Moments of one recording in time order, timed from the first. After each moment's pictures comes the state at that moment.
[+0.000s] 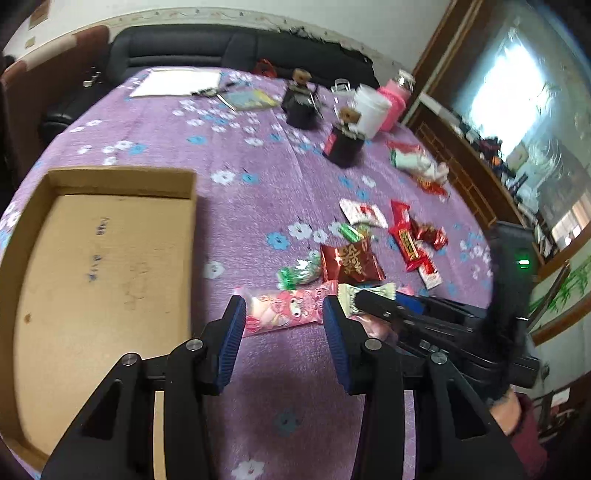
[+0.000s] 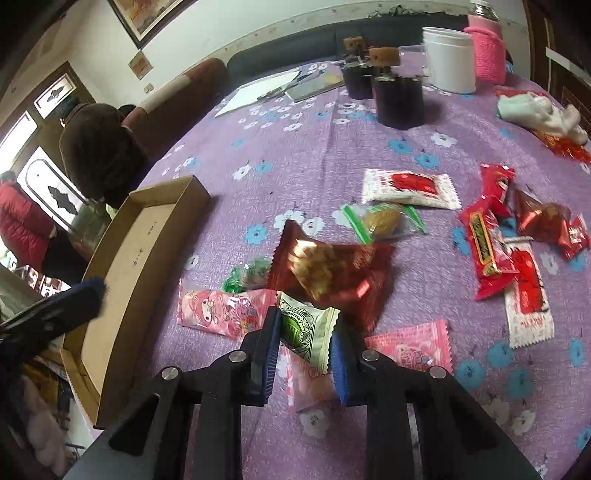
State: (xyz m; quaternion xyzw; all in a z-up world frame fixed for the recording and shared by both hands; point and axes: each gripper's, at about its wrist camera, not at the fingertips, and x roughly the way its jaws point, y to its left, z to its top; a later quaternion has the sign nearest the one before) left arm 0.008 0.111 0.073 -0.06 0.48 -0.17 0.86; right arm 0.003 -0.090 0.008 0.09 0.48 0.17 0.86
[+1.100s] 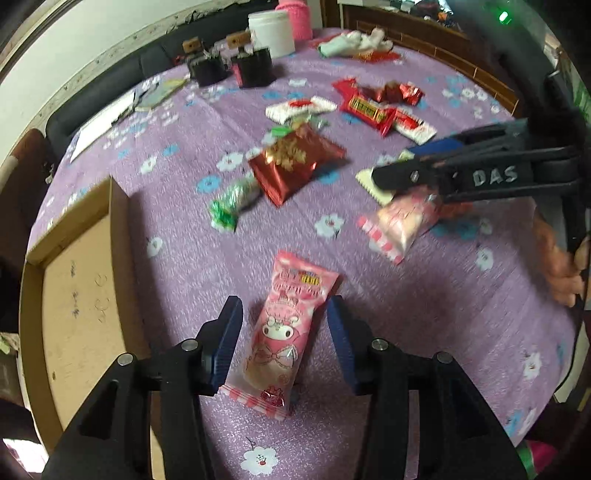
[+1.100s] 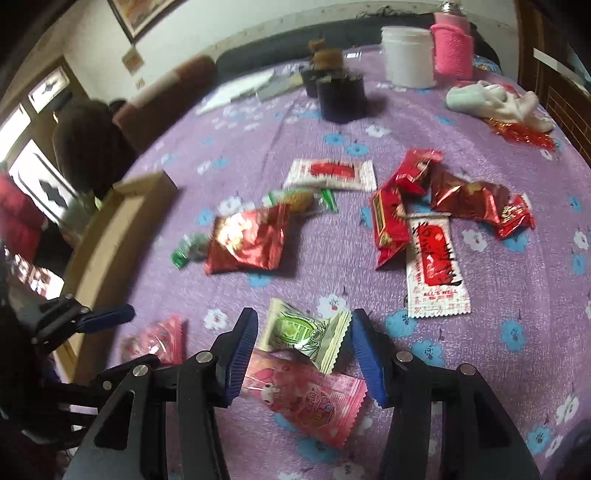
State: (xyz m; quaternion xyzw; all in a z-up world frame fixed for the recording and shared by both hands) left arm -0.039 0.037 0.021 0.21 0.49 -0.21 0.82; right arm -0.008 -0.138 0.008 0.05 0.49 0.15 0.86
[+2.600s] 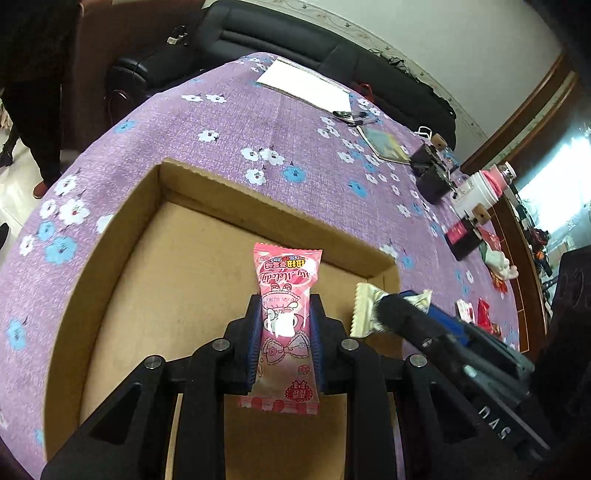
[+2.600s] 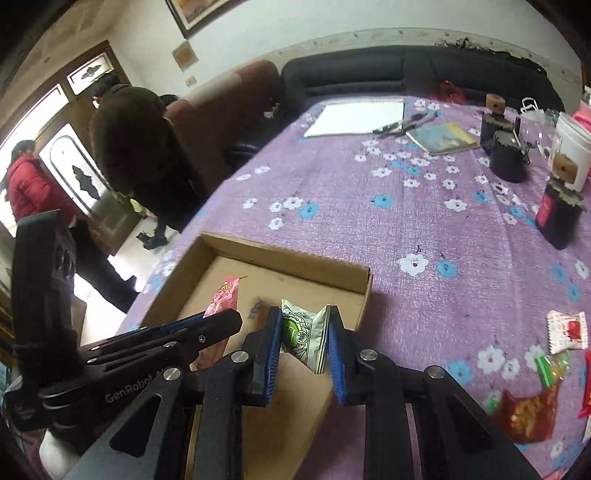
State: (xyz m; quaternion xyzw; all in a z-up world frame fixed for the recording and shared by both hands) left arm 0.089 0.262 0.037 -0.19 0.48 -0.06 0.85; right arm 0.087 0.100 0.048 0.05 0.45 0.22 0.87
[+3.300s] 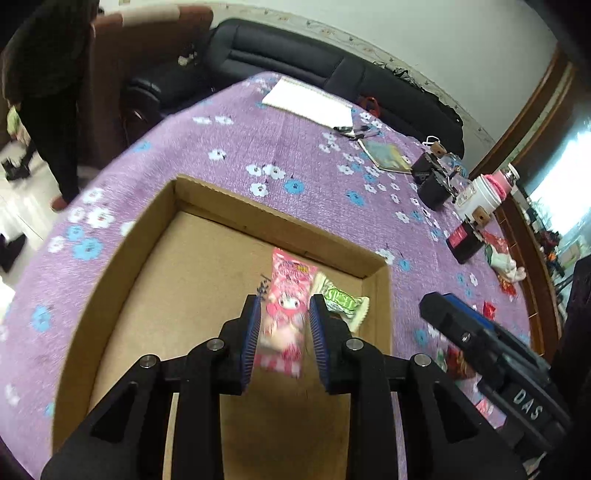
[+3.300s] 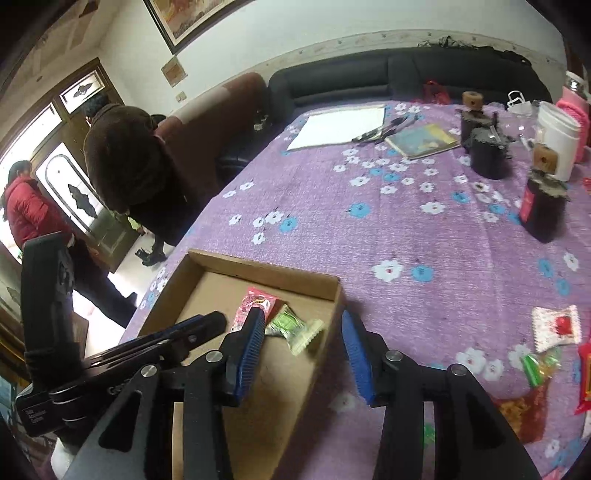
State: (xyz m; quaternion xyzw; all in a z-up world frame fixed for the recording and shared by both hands) left arm 0.060 0.246 0.064 -0.16 0.46 -0.02 0.88; right arm 0.071 0.062 0.067 0.07 0.42 0.20 0.88
